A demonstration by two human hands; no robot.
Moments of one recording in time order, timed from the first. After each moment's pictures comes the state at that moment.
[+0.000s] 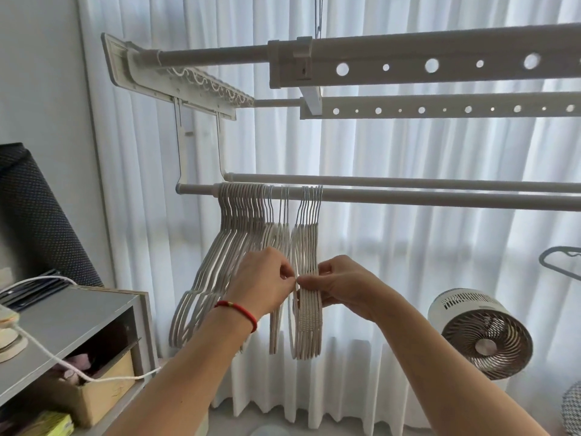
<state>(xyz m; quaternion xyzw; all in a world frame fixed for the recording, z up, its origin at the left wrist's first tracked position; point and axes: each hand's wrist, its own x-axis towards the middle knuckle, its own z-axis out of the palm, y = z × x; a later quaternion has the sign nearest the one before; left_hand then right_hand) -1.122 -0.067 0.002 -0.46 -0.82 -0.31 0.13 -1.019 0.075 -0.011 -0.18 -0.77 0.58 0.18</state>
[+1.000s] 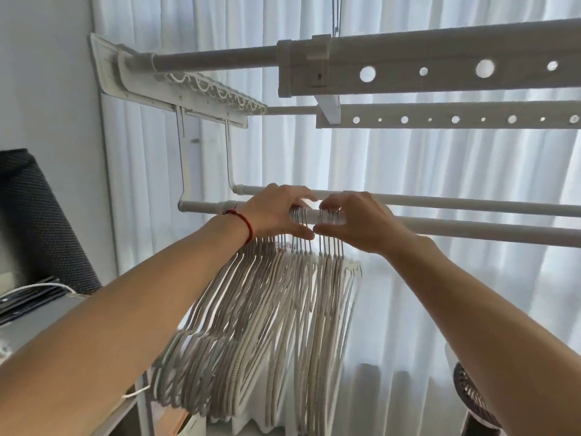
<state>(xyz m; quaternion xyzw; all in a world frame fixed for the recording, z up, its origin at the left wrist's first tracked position) -1.207 0.036 0.116 -0.60 -0.75 -0.24 0.13 -1.050 0.170 0.107 -0.13 -0.94 0.00 0.32</state>
